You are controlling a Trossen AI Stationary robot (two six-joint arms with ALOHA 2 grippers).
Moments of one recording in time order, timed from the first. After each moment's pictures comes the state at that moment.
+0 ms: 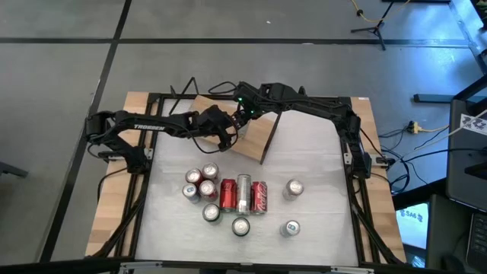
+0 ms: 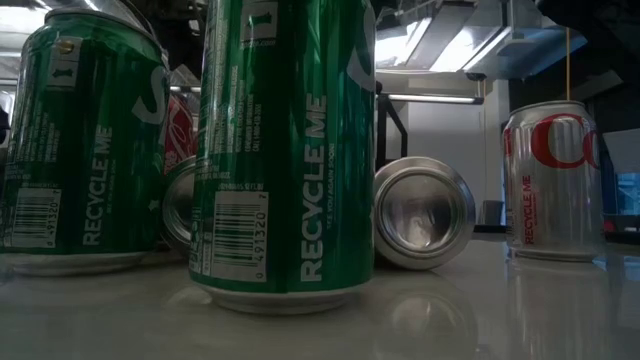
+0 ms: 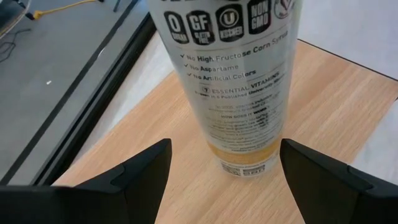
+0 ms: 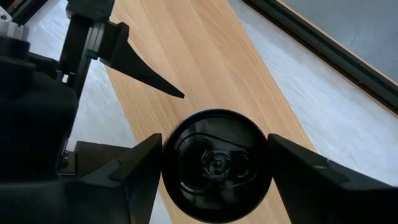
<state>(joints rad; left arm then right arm) 0.30 1.50 0.89 -0.10 -0.22 0.06 -0.26 2.08 2.14 -1.10 0.14 0.54</state>
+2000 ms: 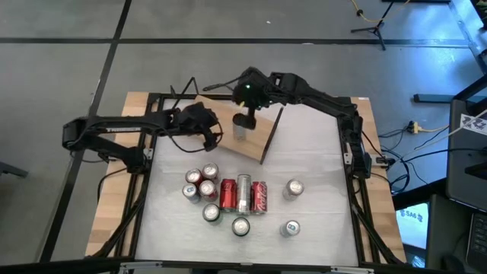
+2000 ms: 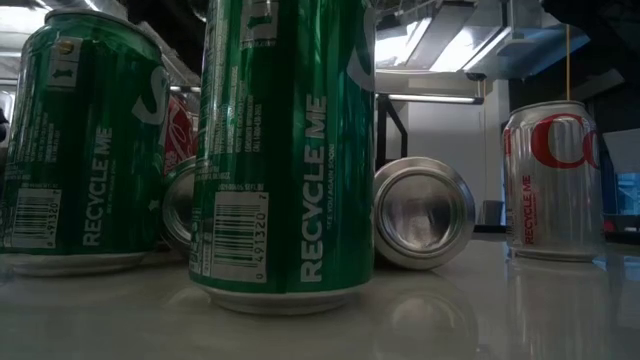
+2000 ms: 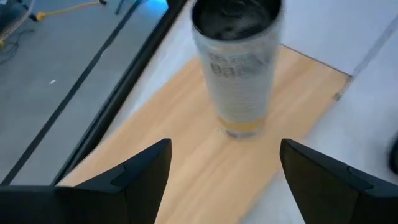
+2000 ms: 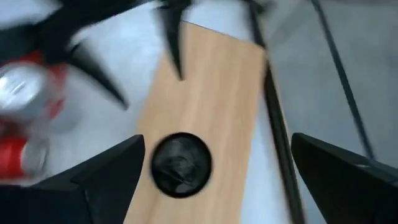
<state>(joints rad) 0.26 1.21 0.89 -0.39 -0.23 0.03 -0.26 2.06 2.34 -1.12 -0.01 -0.32</state>
